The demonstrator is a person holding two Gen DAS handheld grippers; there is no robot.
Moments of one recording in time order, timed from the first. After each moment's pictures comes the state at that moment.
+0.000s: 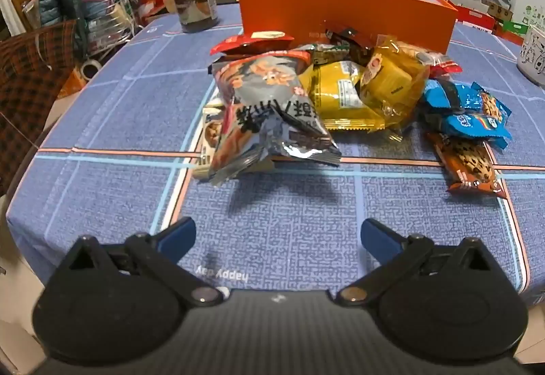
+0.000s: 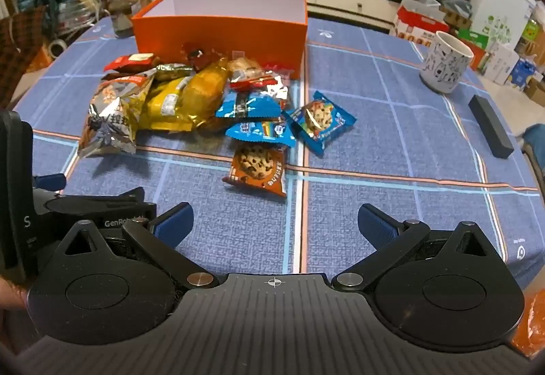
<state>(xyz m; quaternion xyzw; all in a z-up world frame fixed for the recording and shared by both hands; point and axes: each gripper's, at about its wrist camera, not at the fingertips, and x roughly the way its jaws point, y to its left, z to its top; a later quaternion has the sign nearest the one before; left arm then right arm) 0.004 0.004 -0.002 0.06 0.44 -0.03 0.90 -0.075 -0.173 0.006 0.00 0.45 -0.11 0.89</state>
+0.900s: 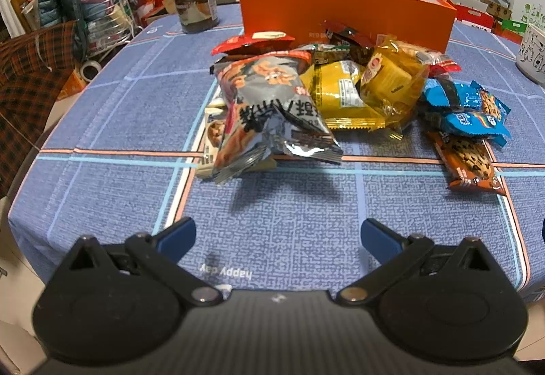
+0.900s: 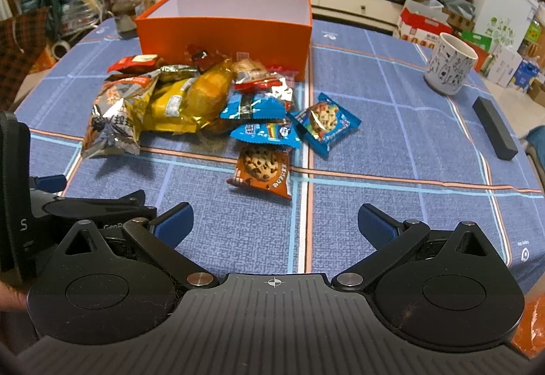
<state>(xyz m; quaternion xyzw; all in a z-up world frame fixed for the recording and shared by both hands) 0.002 0.007 -0.001 0.06 0.43 -0.03 0.90 -0.073 -0.172 0.006 0.00 0.45 -0.11 0.89</state>
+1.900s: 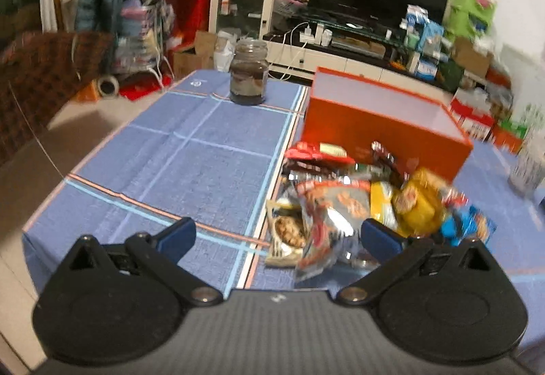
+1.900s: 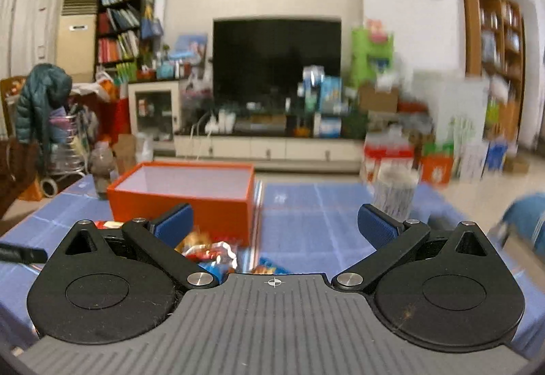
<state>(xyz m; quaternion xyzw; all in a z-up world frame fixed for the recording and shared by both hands) 0.011 0.097 0.069 -0.07 0.33 -0.03 0.94 -0.117 -0.235 0.062 0.02 0.17 -0.15 0.97</state>
